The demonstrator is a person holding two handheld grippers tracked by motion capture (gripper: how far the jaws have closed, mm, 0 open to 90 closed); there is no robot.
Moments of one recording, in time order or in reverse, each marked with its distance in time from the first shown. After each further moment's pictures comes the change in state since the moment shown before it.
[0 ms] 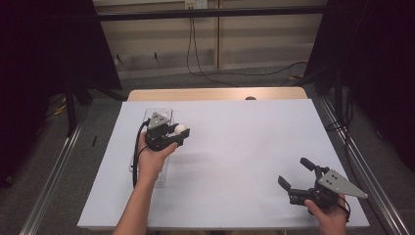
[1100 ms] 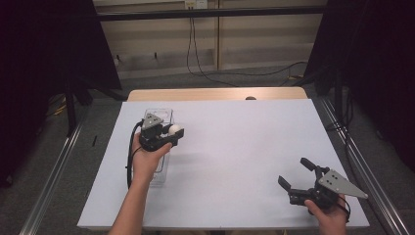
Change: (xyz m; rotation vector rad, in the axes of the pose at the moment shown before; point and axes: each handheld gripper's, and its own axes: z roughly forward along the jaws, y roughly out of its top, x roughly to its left) left arm 0.011 -0.003 -0.010 0.008 0.022 -0.011; right arm 0.000 0.000 0.000 -0.003 0.001 0.002
